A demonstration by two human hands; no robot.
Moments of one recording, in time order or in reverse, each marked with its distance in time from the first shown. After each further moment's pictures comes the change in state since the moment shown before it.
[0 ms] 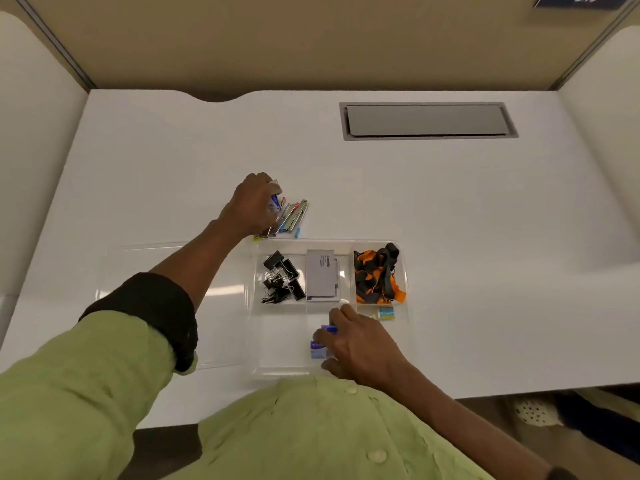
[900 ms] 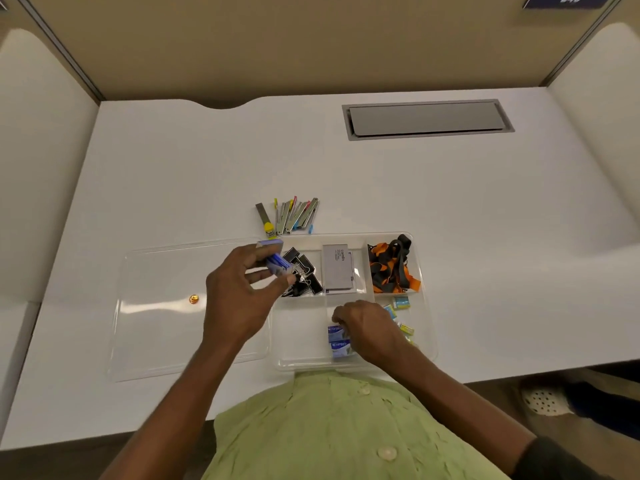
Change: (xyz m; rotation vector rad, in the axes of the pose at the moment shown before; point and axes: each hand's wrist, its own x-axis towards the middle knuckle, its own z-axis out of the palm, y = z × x) left_hand -0.198 0.057 -0.032 -0.819 0.301 -0.273; right_hand 0.028 -0.007 0.030 0.175 0.109 0.223
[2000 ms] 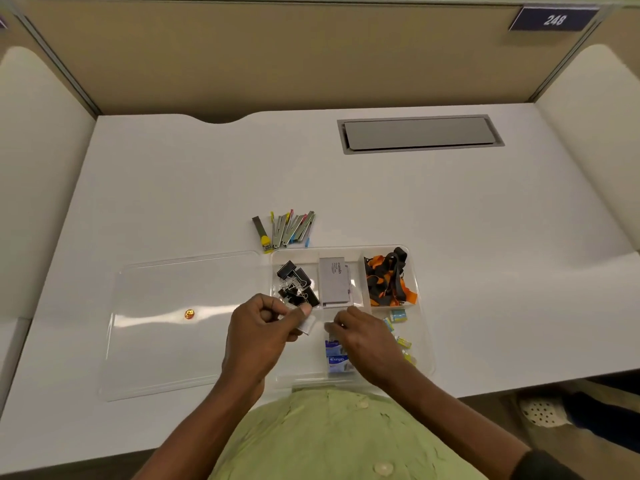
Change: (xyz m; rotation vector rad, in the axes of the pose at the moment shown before) left_hand -0.029 -0.003 0.029 -0.171 -0.022 -0.481; right_hand -0.011 -0.006 -0.006 -0.161 0.219 -0.189
